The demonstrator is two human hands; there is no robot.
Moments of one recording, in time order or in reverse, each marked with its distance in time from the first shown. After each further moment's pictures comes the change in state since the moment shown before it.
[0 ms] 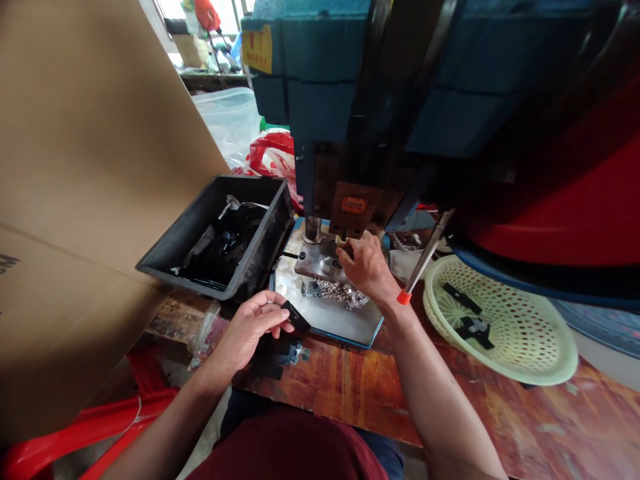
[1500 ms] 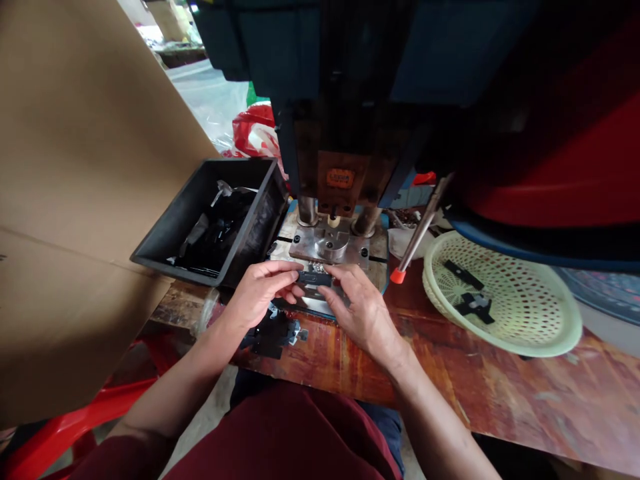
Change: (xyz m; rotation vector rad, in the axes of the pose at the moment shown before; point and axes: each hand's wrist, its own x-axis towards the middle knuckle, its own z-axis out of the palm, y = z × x) left_hand 0.029 0.030 0.034 -0.013 -0.016 -0.022; right_hand -0.099 -0.061 -0.024 0.310 0.068 -0.095
